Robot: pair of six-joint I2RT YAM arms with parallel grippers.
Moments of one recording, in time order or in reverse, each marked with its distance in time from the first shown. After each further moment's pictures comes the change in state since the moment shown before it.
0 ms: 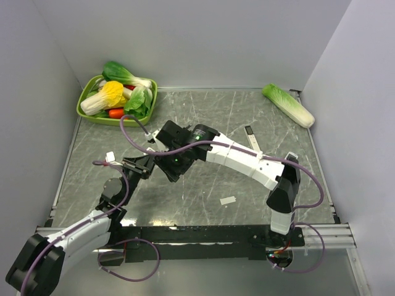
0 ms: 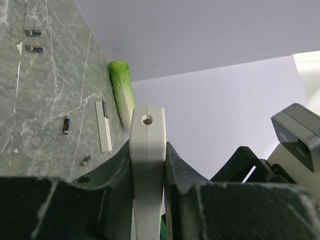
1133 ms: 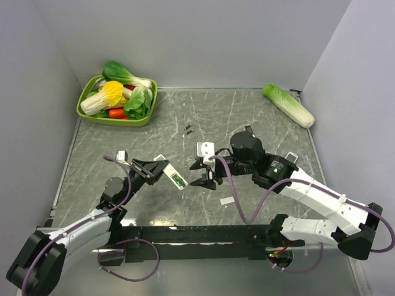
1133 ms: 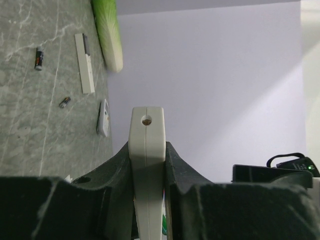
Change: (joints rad) left arm 0.005 0.031 0.000 0.000 0.269 -0.118; right arm -0.130 -0.779 -0.777 0.690 -0.473 -0.505
